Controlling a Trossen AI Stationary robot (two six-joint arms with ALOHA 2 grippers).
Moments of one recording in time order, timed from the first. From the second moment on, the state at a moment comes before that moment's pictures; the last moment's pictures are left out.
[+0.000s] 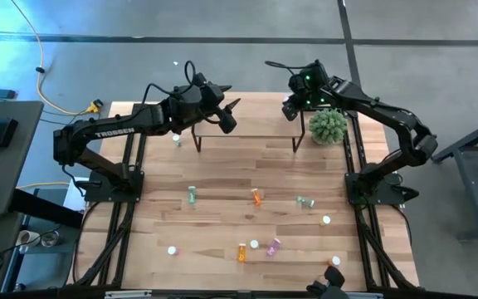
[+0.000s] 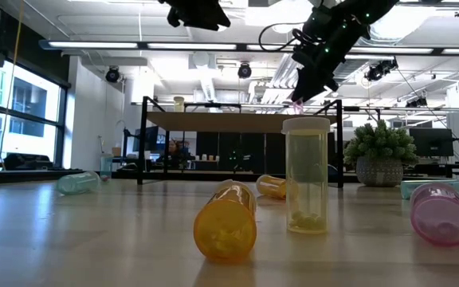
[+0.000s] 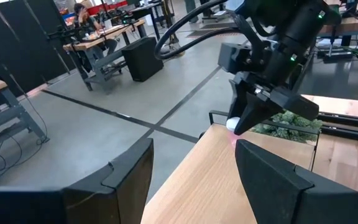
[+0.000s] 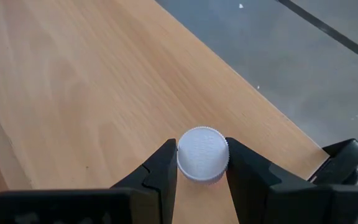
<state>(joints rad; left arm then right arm) 0.40 1.41 1.28 -0.09 -0.41 0.17 -0.76 1.45 1.25 -0.59 -0.11 -0.03</state>
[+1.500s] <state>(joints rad) 0.40 1.41 1.28 -0.12 -0.41 0.17 -0.76 1.47 1.24 -0.61 -0.05 0.00</state>
